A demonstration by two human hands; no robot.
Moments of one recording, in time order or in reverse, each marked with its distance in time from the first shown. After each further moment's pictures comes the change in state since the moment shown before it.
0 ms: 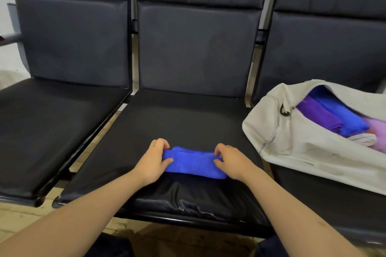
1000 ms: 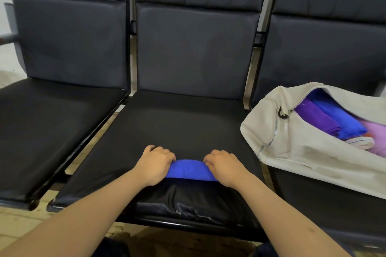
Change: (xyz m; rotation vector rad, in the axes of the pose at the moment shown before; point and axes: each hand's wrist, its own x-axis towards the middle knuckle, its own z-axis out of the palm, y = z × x) left_hand 0.011 0.009 0.000 0.566 -0.192 0.200; right_hand 0.004 -0.008 0.012 -0.275 0.011 -0.165
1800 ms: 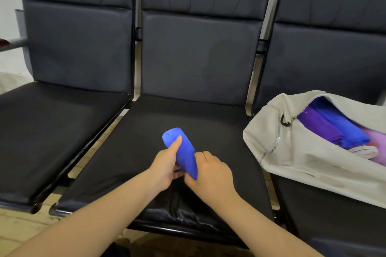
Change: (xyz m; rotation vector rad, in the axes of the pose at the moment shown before) left_hand 0.003 0.057 -0.040 -1.764 0.082 -0.737; right_hand -0.017 -0.066 0.003 -0.004 0.515 0.015
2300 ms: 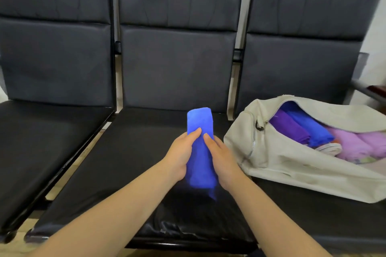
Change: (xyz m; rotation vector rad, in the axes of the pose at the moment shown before) left_hand -0.037 0.039 0.086 0.008 -0.186 0.164; right_hand 0.026 0.041 -0.063 1.360 -0.077 0.609
